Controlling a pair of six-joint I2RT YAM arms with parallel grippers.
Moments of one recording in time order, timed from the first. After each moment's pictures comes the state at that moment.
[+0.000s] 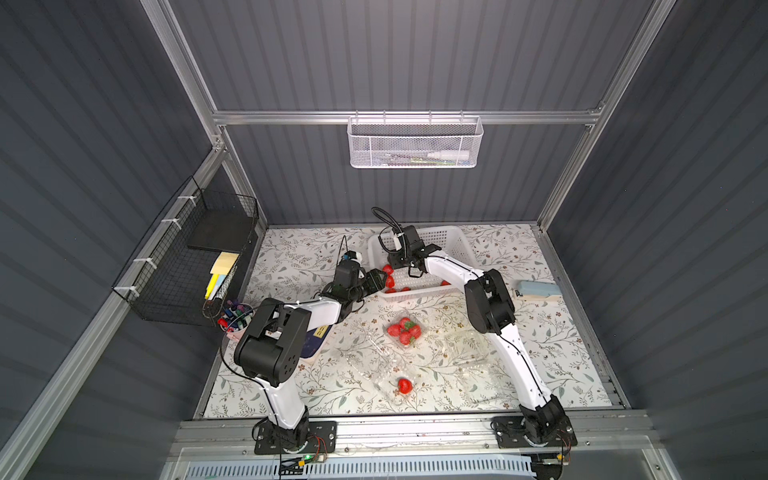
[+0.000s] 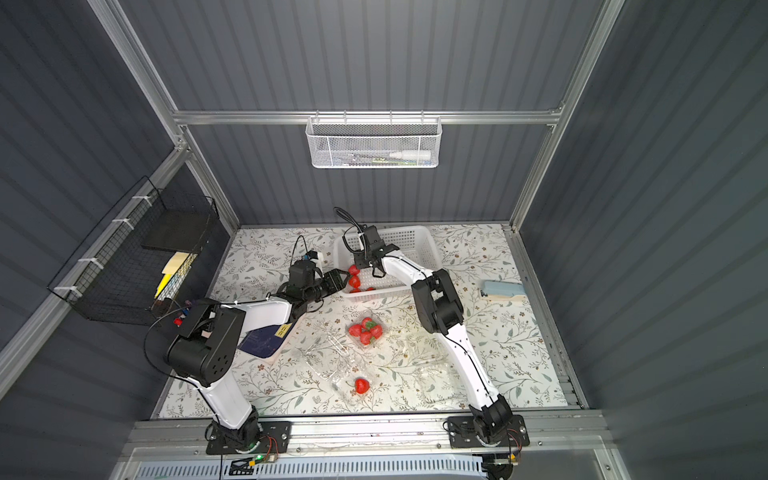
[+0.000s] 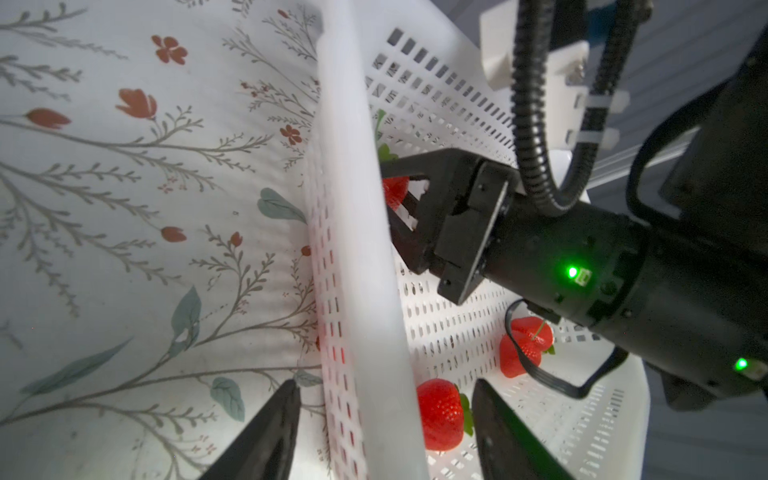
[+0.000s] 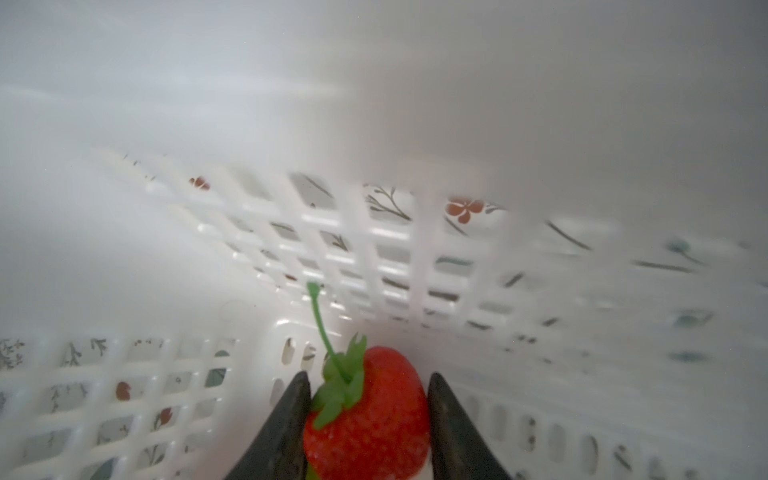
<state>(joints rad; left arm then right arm) -0.41 1.77 0.88 0.38 0.23 -0.72 0.57 2.56 2.14 -0.37 -0.03 0.22</state>
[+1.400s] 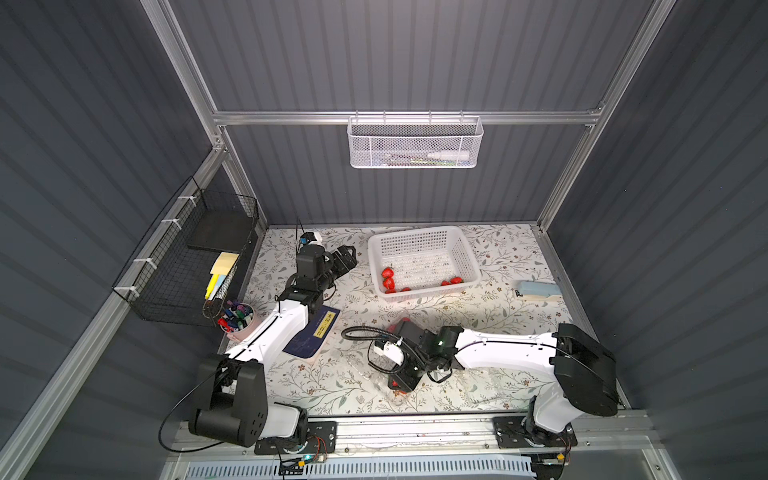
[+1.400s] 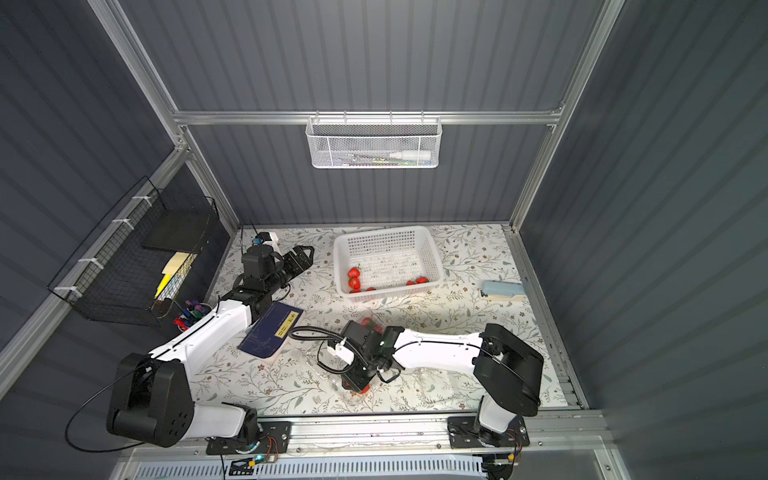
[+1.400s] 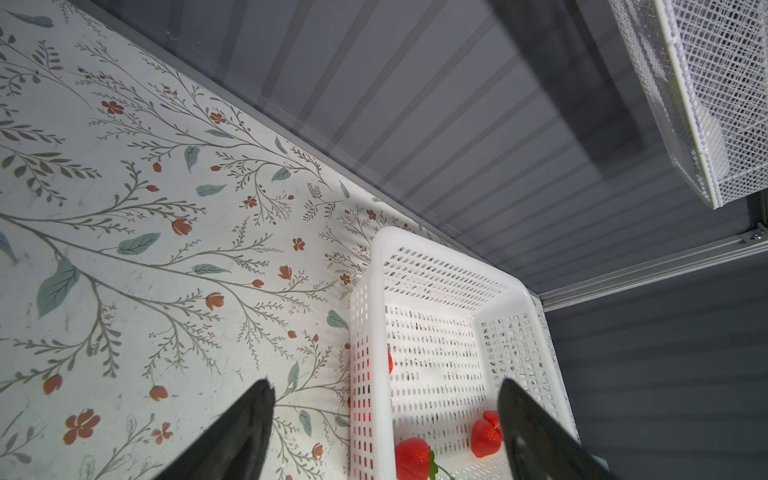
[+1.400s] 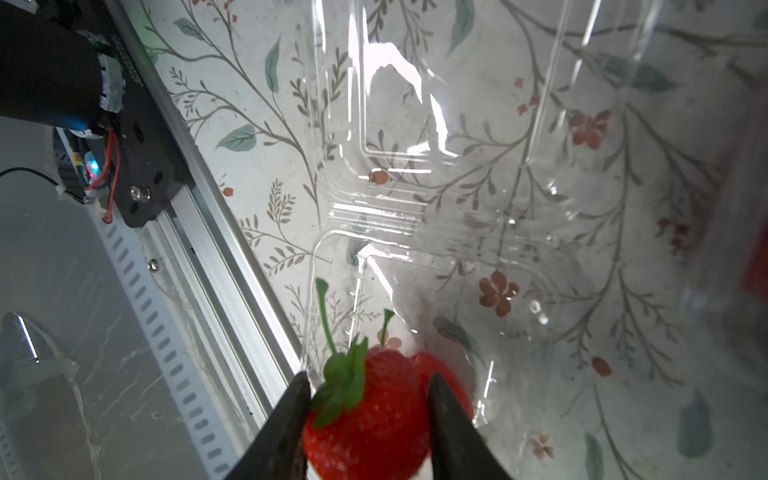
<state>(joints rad) -0.25 1.38 0.91 0.10 0.10 -0.71 1.14 1.64 1.01 -0.49 -0.27 0.27</state>
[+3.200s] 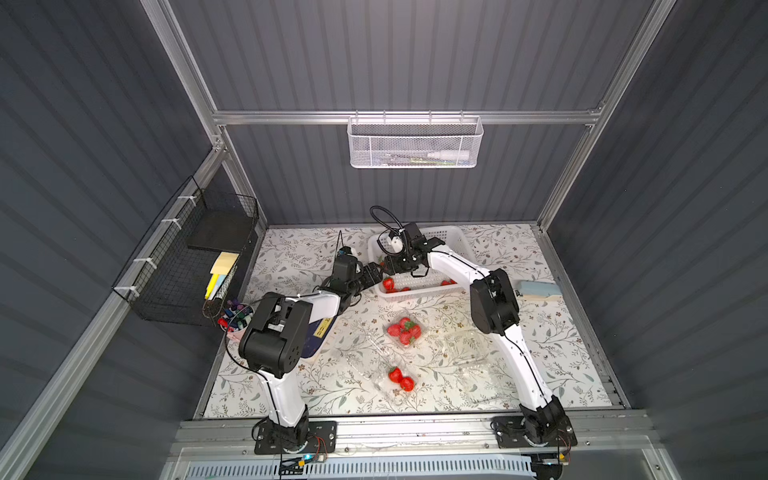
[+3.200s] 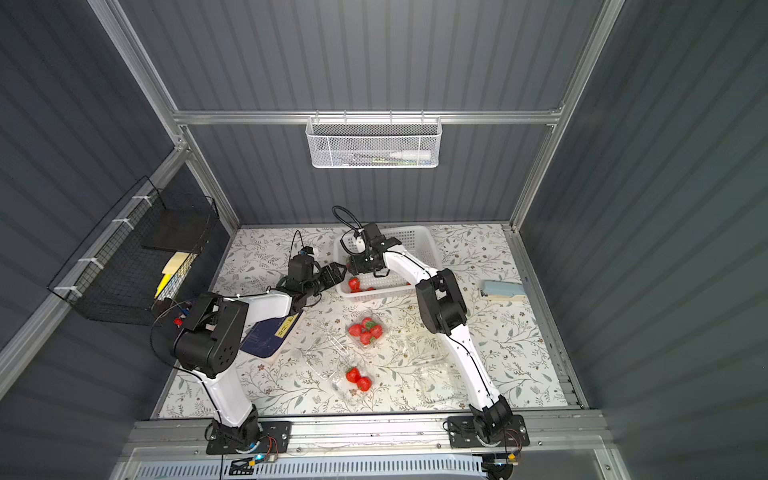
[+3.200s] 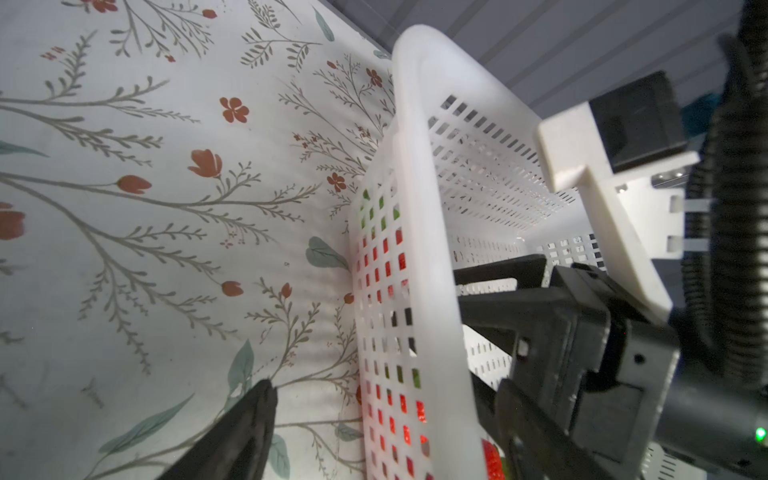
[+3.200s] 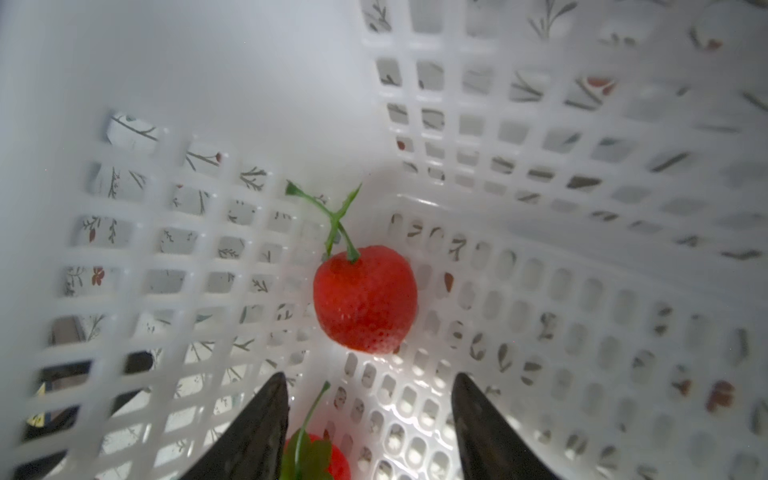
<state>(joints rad) -0.37 1.84 0.96 0.35 0.18 -0.70 0.56 2.52 2.19 -0.61 -0.27 0.23</state>
